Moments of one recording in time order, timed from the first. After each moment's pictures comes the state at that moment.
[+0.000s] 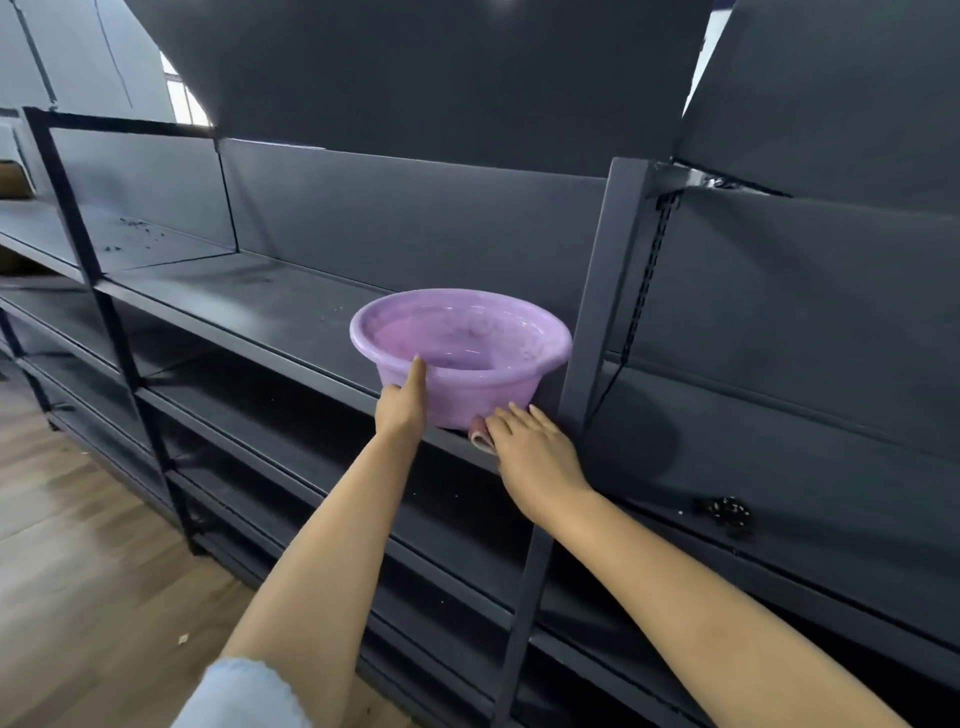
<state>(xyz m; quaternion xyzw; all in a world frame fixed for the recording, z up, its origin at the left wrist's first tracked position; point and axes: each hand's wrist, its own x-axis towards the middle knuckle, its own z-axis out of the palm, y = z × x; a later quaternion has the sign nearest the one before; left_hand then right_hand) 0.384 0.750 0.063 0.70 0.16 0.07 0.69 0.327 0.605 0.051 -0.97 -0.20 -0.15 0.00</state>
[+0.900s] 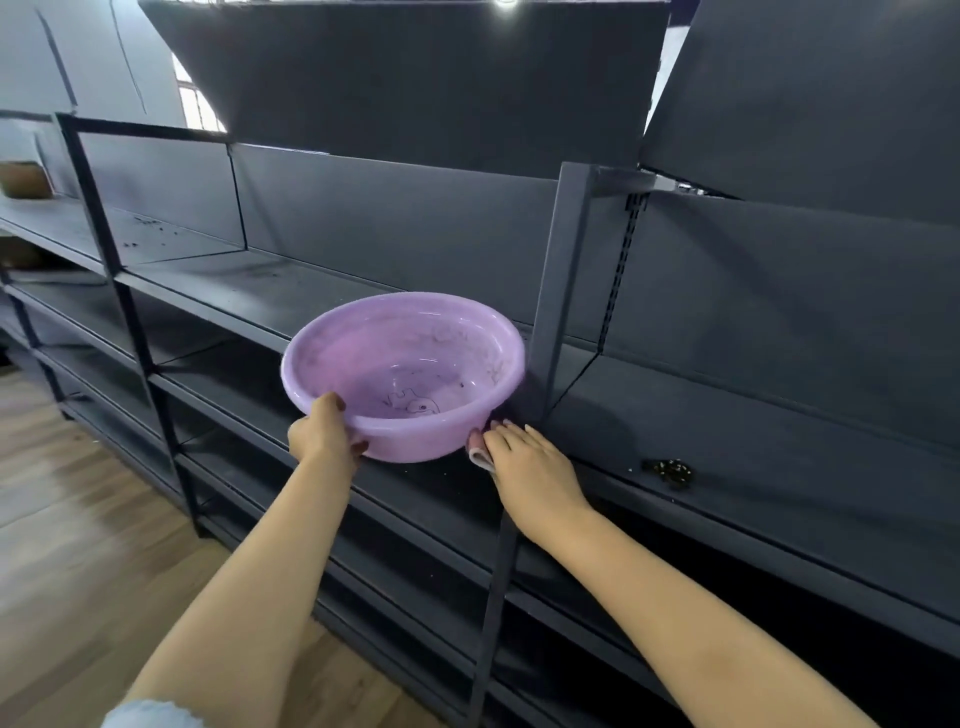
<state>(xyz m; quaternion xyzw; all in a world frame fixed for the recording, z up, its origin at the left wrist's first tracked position) 0.285 0.781 0.055 0.50 0.33 0.15 0.79 0.242 0.580 0.037 -0.96 -0.21 -0.17 0.03</state>
